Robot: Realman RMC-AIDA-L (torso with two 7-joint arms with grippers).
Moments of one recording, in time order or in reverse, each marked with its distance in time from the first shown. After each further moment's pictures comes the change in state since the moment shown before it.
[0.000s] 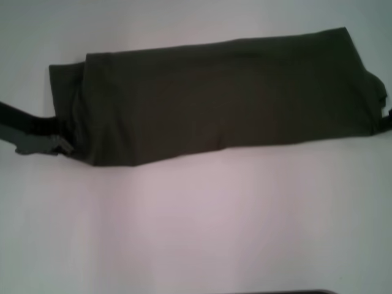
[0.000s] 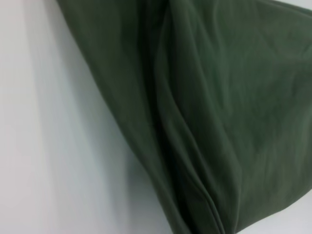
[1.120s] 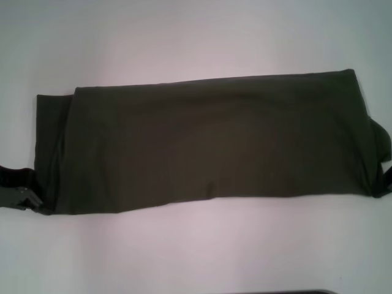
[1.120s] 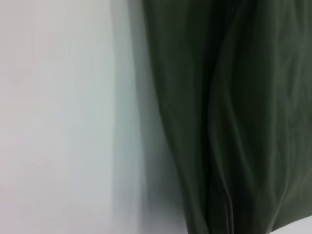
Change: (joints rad) left arm 0.086 0.016 -0.004 -0.014 0.096 0.126 -0.010; right arm -0.074 0.038 -0.077 -0.001 -0.006 -0.174 -0.031
